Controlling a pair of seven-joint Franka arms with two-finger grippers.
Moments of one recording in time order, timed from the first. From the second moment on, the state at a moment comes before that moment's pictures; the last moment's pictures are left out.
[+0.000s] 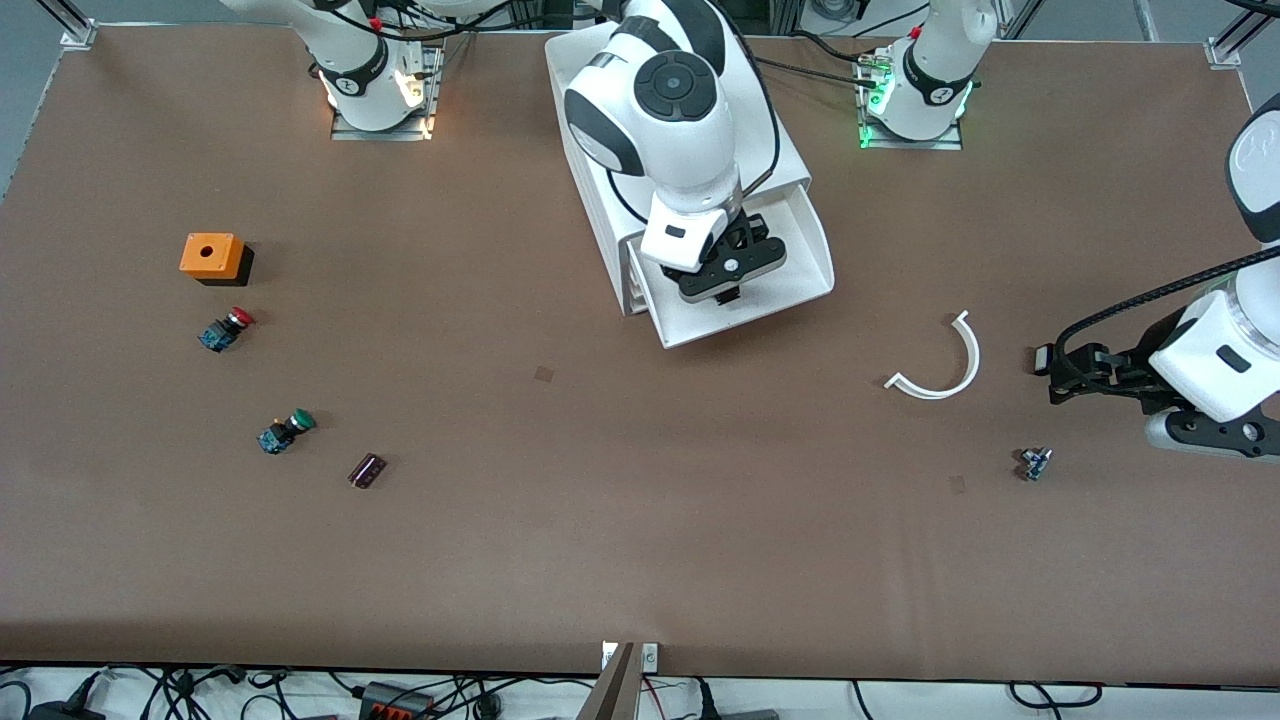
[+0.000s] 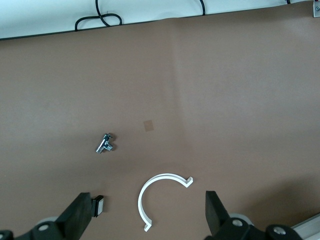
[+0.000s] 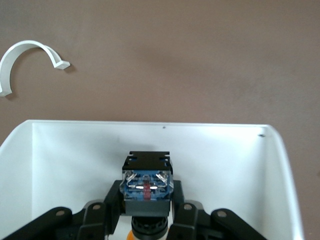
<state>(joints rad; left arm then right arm) 0.02 0.44 -0.11 -1.13 0.05 1.62 0.02 0.85 0.76 0.07 -1.02 0.05 1.97 0.52</state>
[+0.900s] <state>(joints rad) 0.04 0.44 -0.11 -1.13 0.05 1.62 0.02 0.84 0.77 0.05 -0.95 0.05 2.00 0.62</state>
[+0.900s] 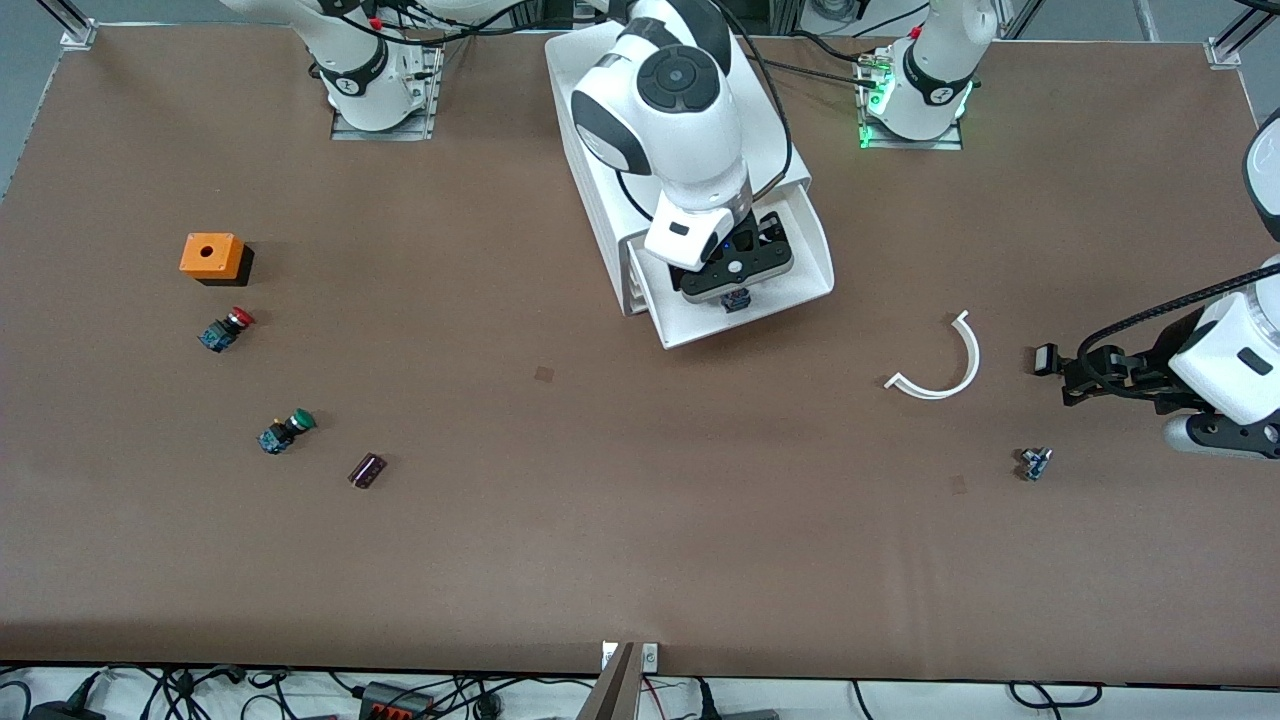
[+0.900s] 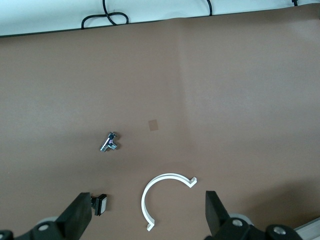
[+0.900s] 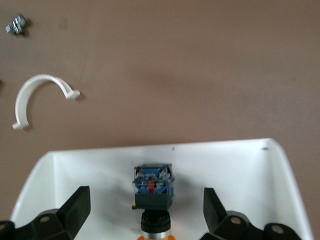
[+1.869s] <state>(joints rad) 0.04 0.44 -0.12 -1.13 0.05 1.62 0.02 0.38 0.71 -0.07 -1.06 0.01 1.71 0.42</state>
